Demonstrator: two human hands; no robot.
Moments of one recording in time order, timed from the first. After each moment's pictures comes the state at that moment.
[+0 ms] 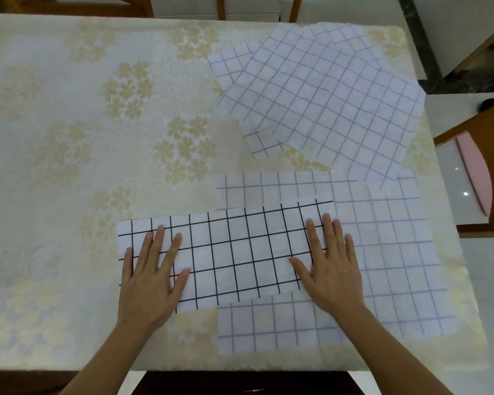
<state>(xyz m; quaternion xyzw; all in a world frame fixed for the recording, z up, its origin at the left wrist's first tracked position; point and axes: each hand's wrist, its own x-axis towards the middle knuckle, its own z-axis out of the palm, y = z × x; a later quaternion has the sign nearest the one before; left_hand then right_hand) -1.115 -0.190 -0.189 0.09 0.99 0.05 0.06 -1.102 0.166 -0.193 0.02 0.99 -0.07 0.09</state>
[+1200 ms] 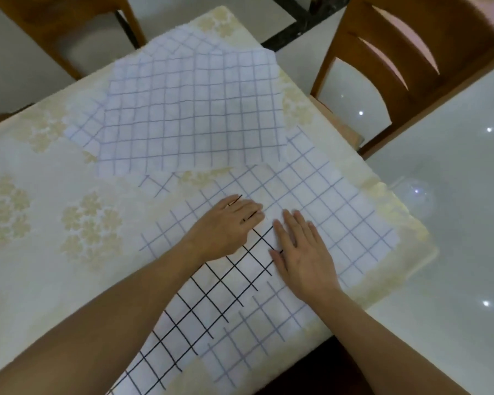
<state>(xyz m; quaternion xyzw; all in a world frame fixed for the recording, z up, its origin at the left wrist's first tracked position) -1.268 0.066 -0.176 0.71 0.71 0.01 0.02 -1.067 0.183 -0.192 0.19 0.97 -0.12 -0.03</state>
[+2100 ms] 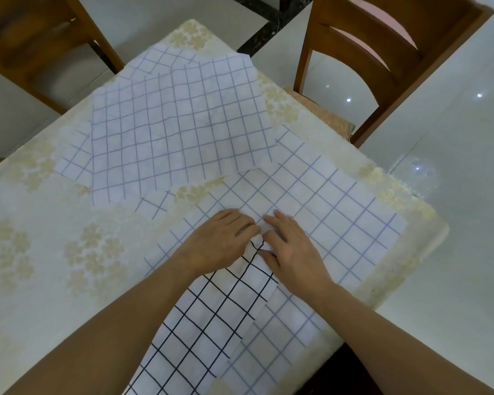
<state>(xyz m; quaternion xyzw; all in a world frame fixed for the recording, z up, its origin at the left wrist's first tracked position) -1.279 0.064 -0.158 0.76 0.65 0.03 0.05 -1.096 0.166 -0.199 0.18 0.95 -0.22 -0.14</state>
